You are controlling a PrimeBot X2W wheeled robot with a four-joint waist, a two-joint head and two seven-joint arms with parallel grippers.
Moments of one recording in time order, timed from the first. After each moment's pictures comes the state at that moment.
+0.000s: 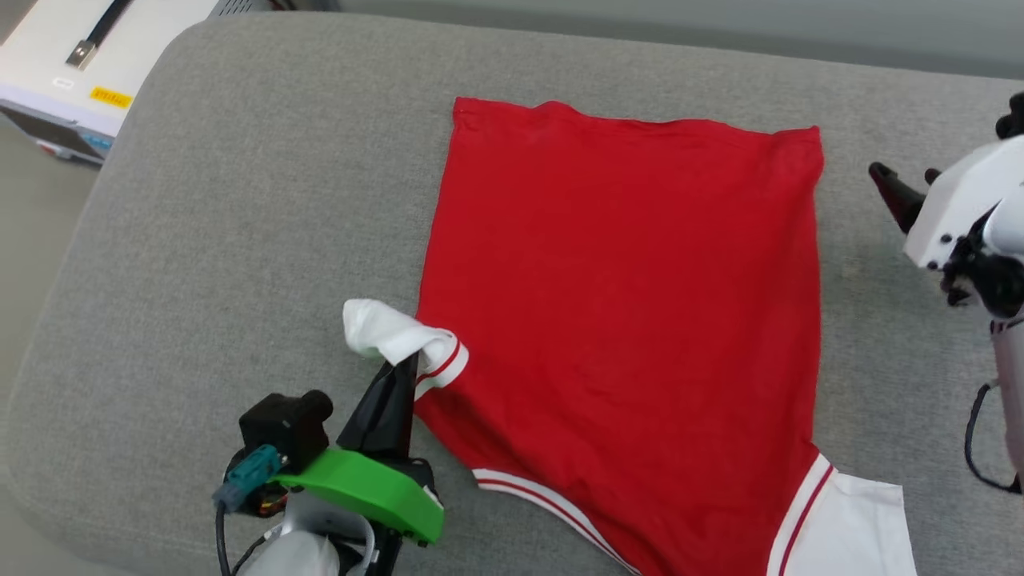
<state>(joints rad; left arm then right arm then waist) -0.12 0.37 -0.53 -0.07 -0.70 0.22 -0.19 -0.71 -0.28 -0.05 0.54 0.41 0.13 0.49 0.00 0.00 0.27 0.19</state>
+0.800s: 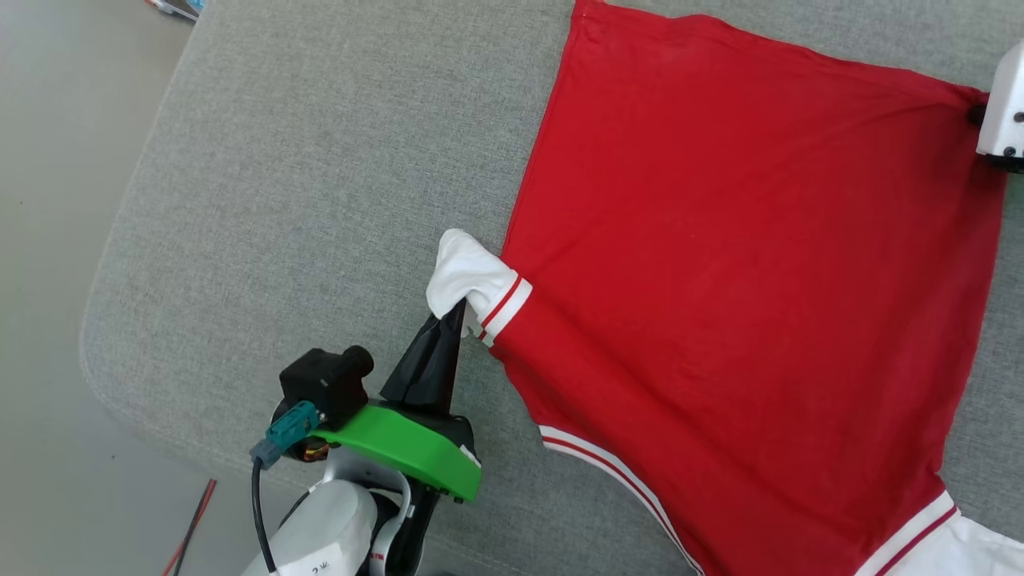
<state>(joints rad) -0.25 0.25 -0.54 0.06 -0.67 0.10 -0.25 -1.11 -0.35 0.02 0.99 0.28 0.13 0.78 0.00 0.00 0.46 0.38</state>
